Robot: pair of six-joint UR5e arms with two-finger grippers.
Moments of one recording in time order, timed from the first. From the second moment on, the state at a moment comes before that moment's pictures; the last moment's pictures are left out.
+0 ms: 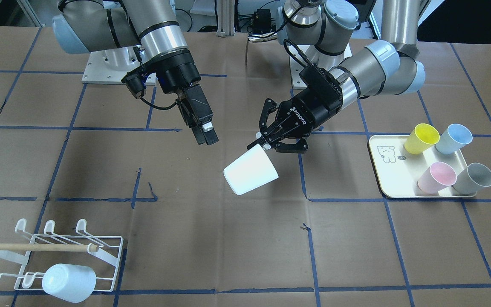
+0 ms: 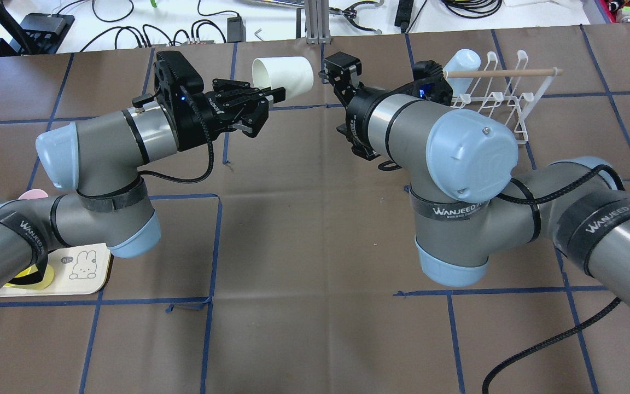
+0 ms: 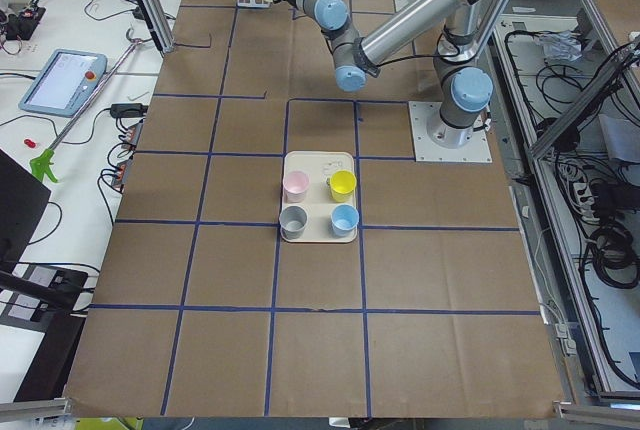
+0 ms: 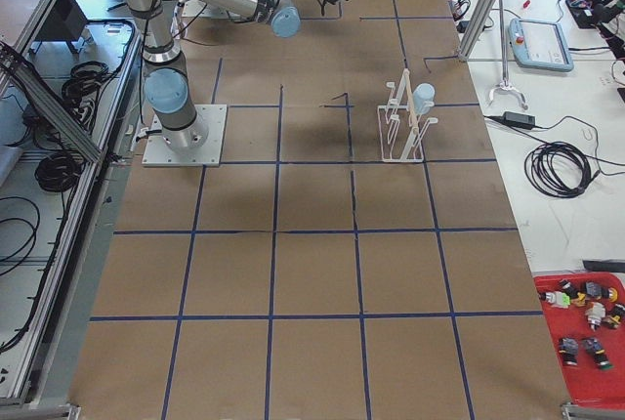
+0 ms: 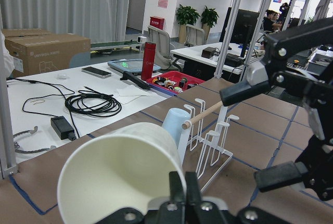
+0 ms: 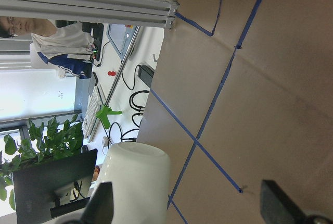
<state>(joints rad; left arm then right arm) -1.48 -1.79 -2.14 0.22 0.53 0.34 1.84 -1.51 2.06 -3.06 -1.37 1.46</state>
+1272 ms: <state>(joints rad) -1.48 -1.79 -2.13 0.22 0.54 0.31 1.90 -1.37 1.88 -3.00 -1.33 1.66</state>
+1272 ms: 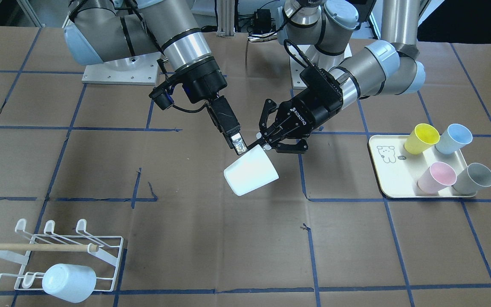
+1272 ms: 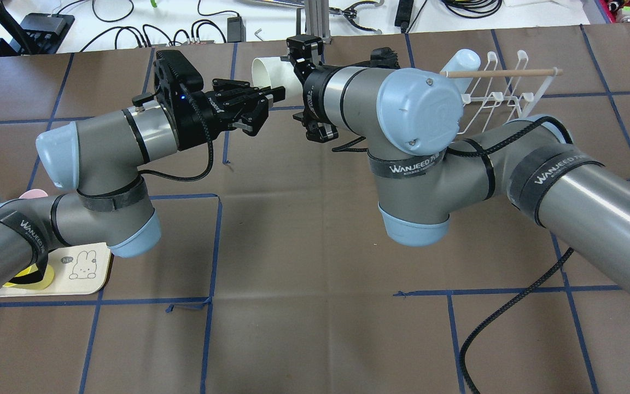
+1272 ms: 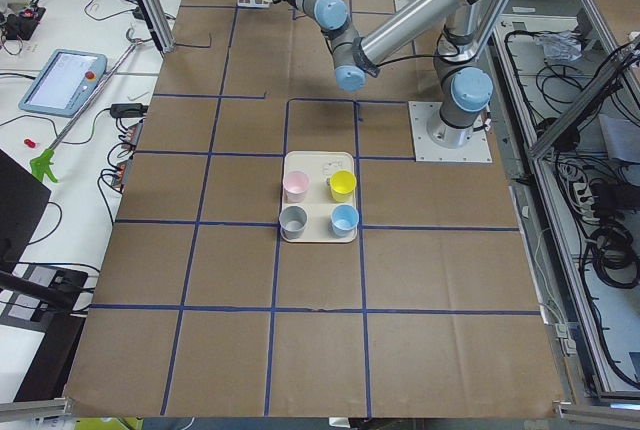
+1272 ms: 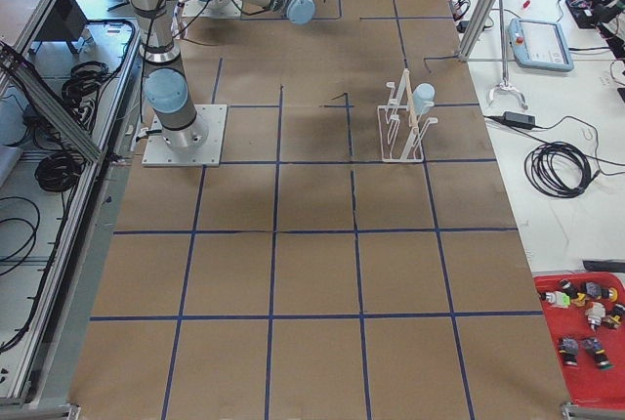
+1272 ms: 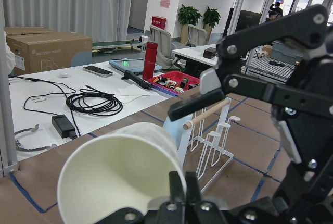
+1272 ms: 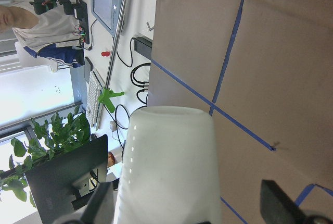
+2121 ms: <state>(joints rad) -1.48 -1.80 -2.13 0.22 0.54 0.31 1.90 -1.30 1.82 -3.00 -1.33 1.66</state>
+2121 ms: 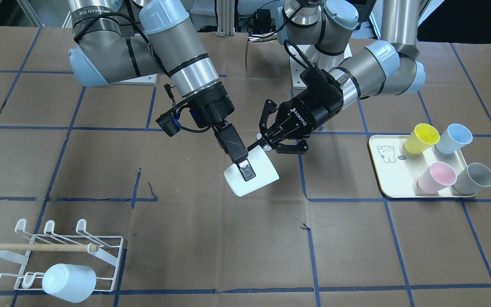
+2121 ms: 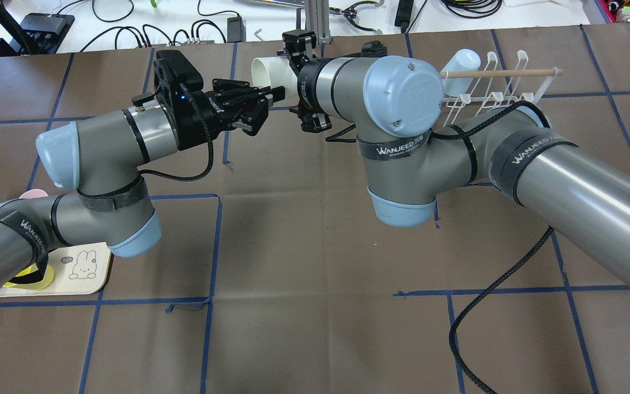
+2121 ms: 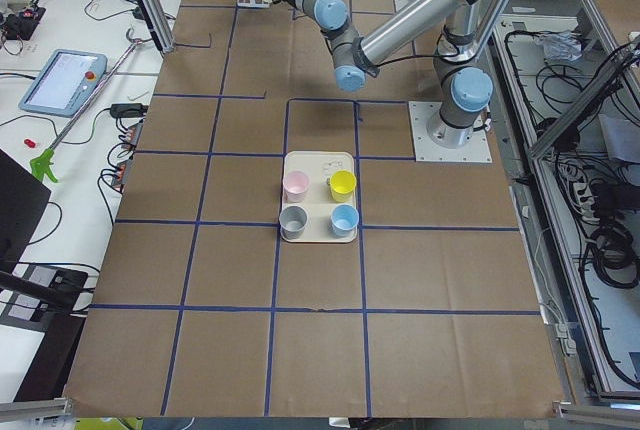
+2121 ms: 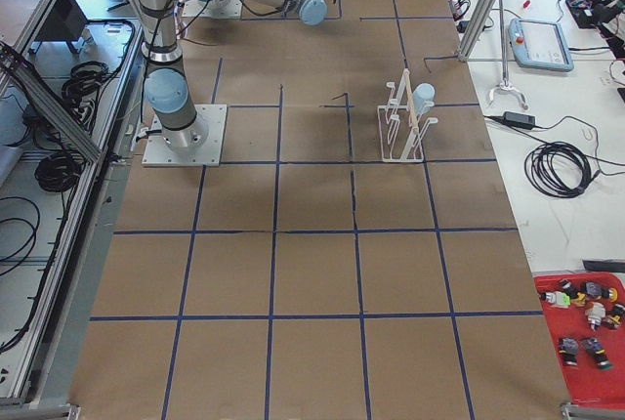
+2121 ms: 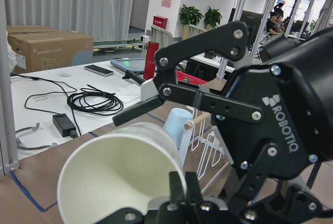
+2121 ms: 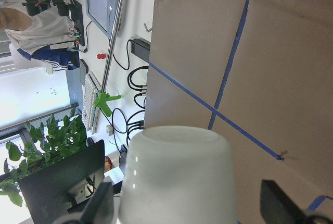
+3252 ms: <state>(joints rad) -1.48 -1.79 -2.13 0.22 0.54 0.31 1.90 -1.29 1.81 -3.00 -1.33 1.66</state>
